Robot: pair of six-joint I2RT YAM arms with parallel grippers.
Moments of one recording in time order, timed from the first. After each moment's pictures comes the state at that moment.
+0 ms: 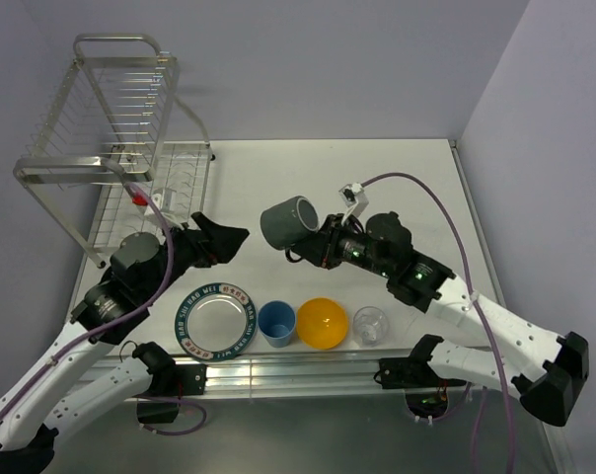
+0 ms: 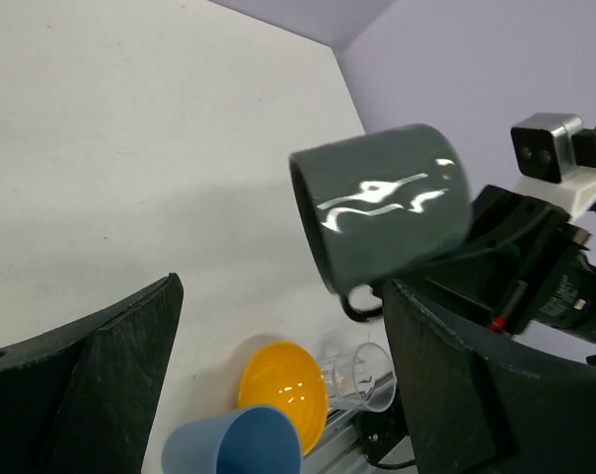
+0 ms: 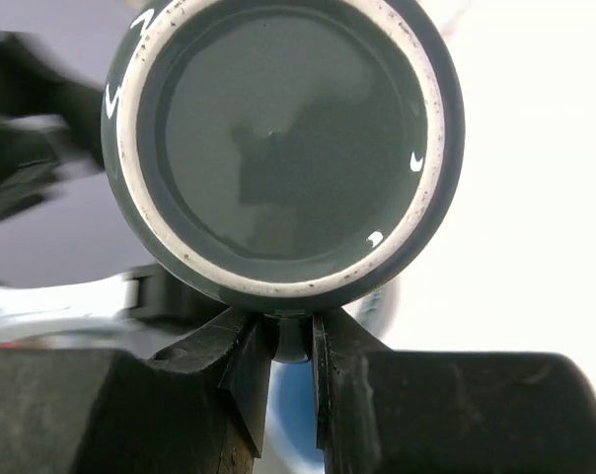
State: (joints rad) left arm -0.69 0.67 0.84 -0.31 -0.10 -0.75; right arm 0.80 0.93 0.81 -0.07 -0.17 0.75
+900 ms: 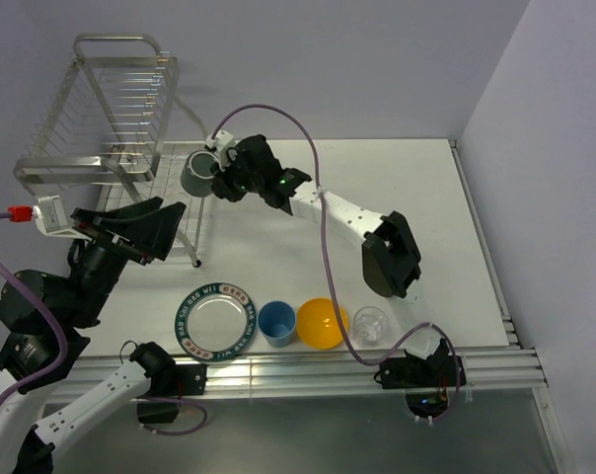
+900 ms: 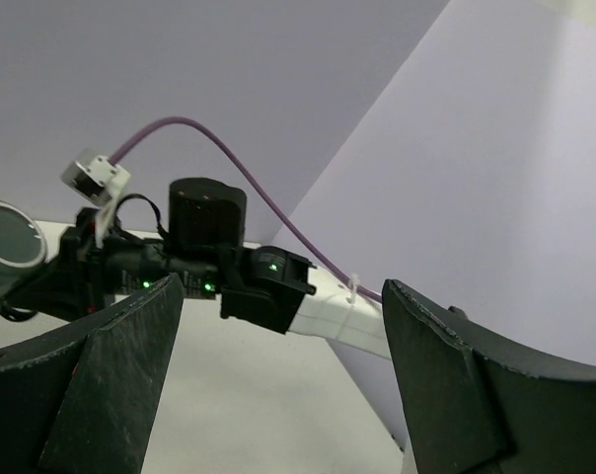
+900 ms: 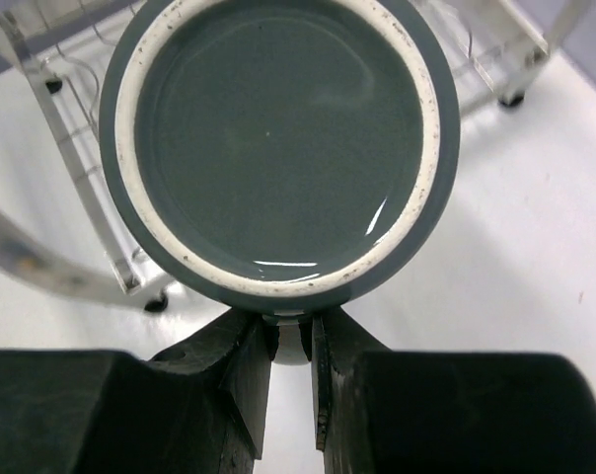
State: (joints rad) left arm -0.69 0.51 1.13 -0.30 -0.22 -0.58; right arm 0.81 2.12 1.90 -0.20 -0.19 -0.04
